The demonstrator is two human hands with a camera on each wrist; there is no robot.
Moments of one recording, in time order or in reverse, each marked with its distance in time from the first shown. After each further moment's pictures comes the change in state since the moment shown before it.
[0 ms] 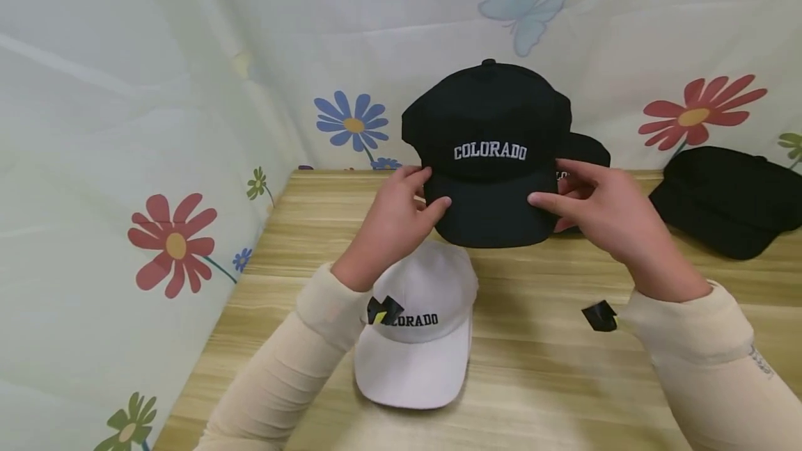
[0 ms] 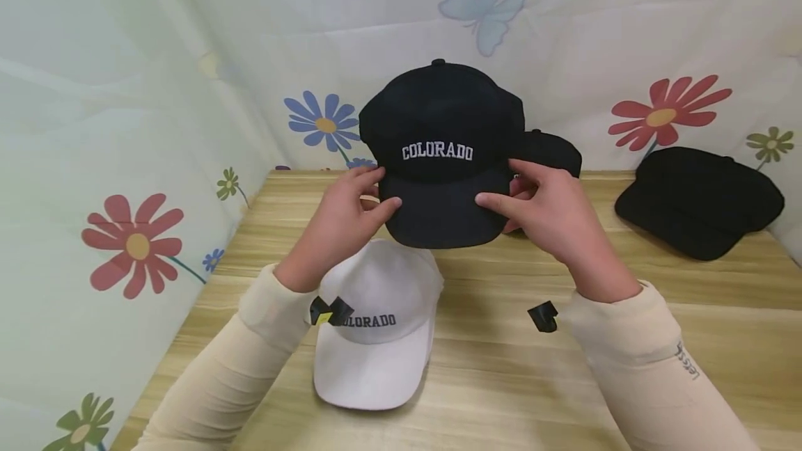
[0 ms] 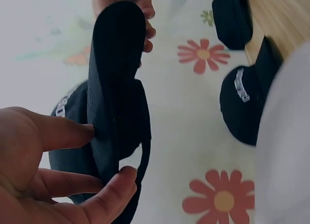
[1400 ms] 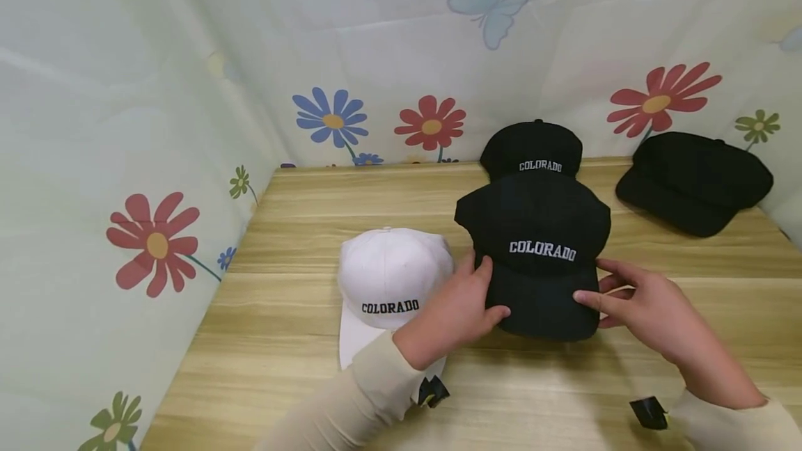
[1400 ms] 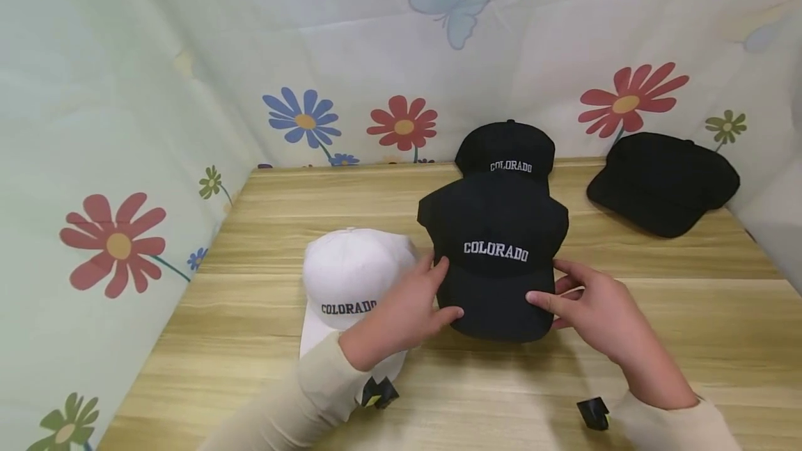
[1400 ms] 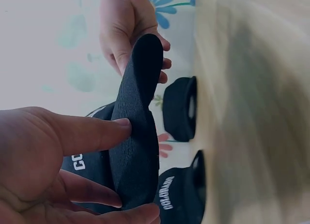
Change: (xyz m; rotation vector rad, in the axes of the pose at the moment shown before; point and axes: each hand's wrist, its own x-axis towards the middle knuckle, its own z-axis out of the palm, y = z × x) left_hand -0.067 0.029 0.125 0.296 -0.295 0.141; right_hand -0.096 0.118 0.011 0.037 -0.144 0.144
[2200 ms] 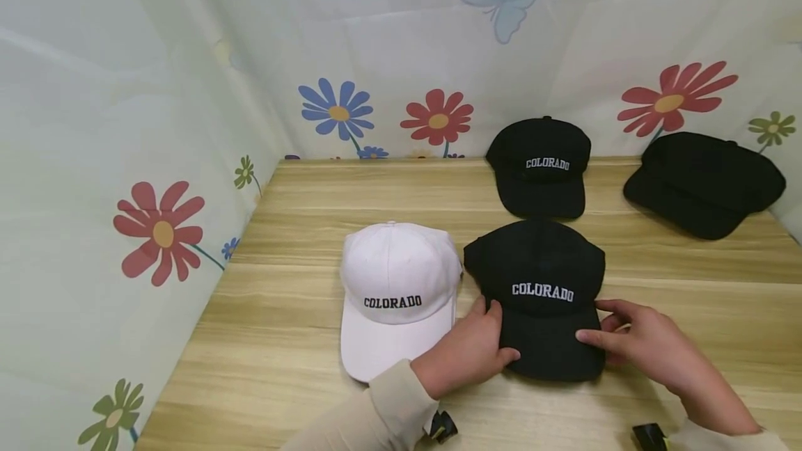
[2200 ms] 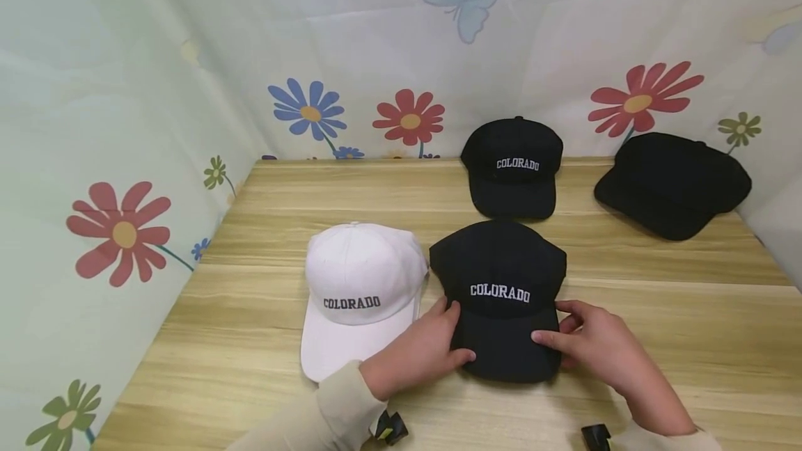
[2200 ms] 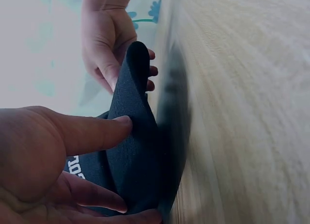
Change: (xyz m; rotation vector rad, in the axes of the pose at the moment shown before) left_hand -0.016 -0.003 0.060 0.000 -0.109 -0.041; right_hand -0.004 0.038 0.022 -0.075 -0.152 0.123
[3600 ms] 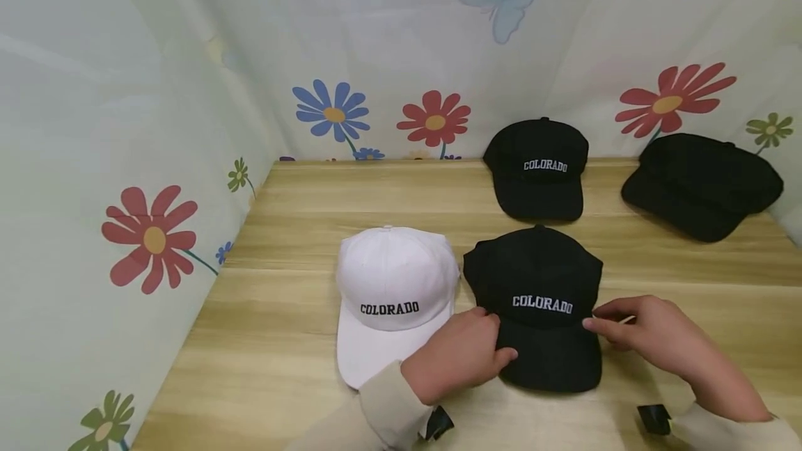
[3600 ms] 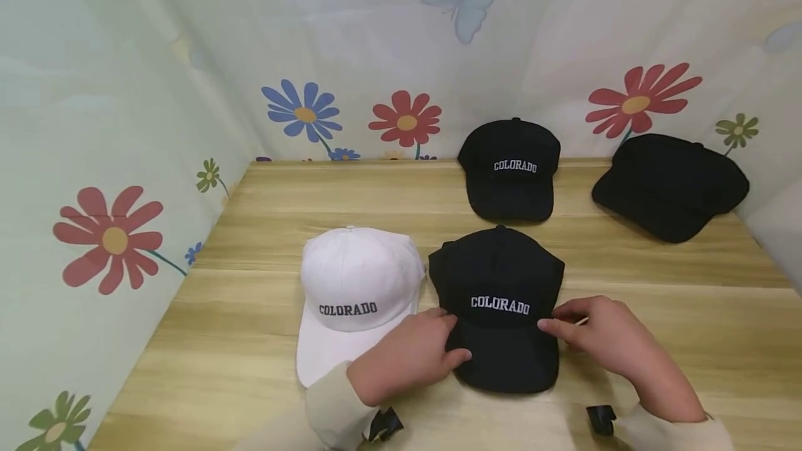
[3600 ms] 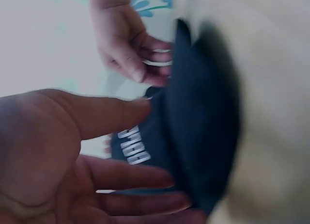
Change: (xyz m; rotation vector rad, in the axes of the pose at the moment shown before) left_hand -0.003 -0.004 -0.019 0.174 0.021 0.157; right_hand 0.004 -0.006 -0.021 -0.120 -0.003 -0.088
